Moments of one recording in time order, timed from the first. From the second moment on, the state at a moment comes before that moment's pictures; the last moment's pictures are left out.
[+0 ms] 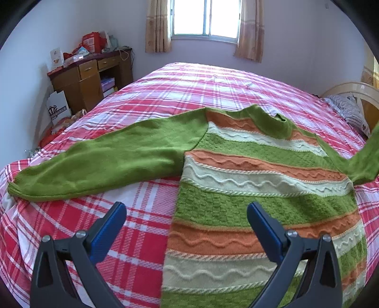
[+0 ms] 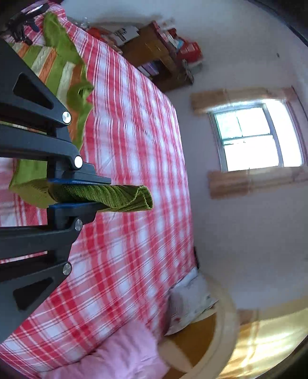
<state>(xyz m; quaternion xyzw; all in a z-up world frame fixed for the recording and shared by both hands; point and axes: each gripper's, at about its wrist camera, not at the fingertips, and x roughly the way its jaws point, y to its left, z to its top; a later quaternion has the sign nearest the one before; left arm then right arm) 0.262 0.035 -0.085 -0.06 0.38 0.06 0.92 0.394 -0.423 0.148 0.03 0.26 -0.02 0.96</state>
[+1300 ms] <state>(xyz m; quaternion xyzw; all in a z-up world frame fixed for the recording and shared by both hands) 0.230 0.070 -0.096 -0.05 0.39 0.05 0.92 0.425 -0.050 -0.083 -0.07 0.41 0.31 0.85</state>
